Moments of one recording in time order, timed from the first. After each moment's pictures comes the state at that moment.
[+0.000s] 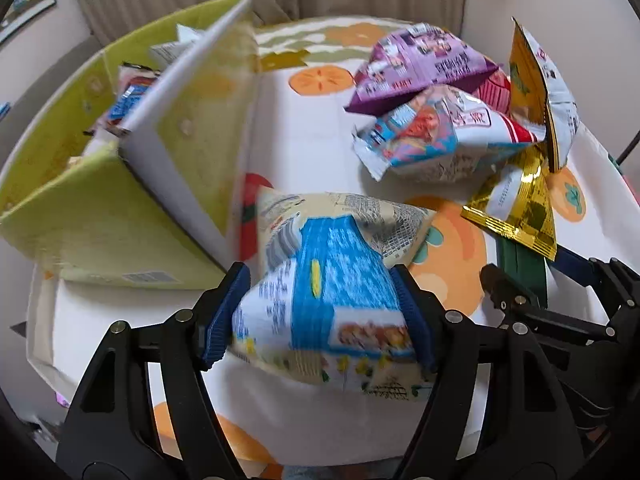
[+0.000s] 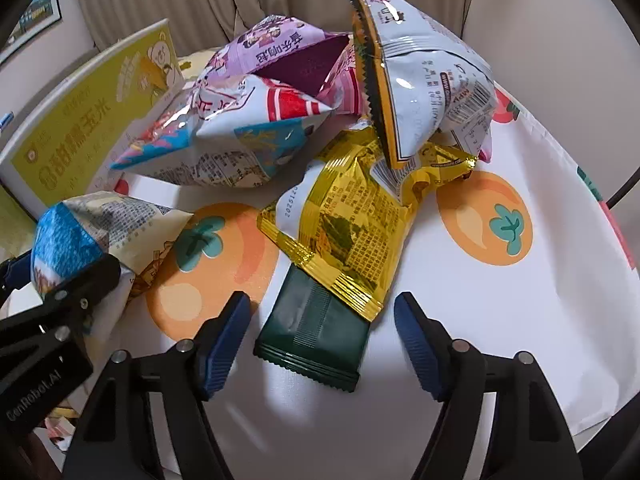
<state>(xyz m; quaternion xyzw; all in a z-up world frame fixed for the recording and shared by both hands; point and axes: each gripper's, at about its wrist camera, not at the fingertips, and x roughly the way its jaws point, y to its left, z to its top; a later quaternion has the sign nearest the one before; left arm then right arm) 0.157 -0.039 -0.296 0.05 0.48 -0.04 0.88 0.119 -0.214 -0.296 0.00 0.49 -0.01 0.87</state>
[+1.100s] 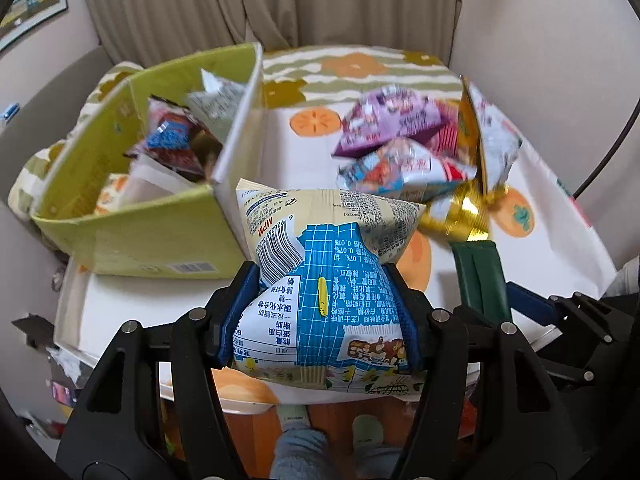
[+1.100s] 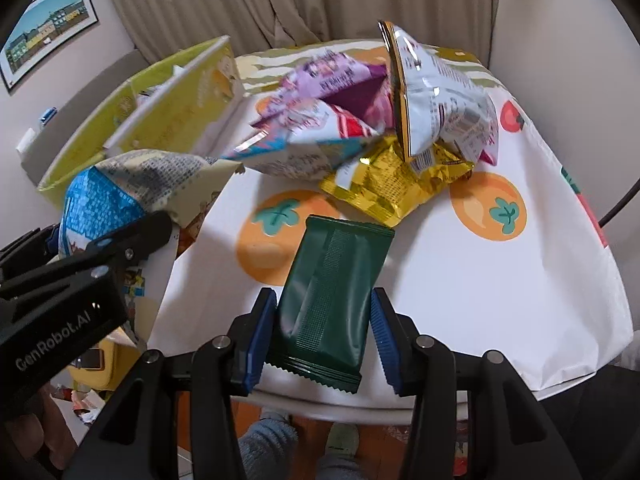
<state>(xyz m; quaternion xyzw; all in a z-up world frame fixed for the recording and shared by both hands) 0.100 -0.036 -0.212 0.03 0.43 -0.05 0.90 0.055 -0.200 -0.242 0.03 0.48 0.07 0.87</state>
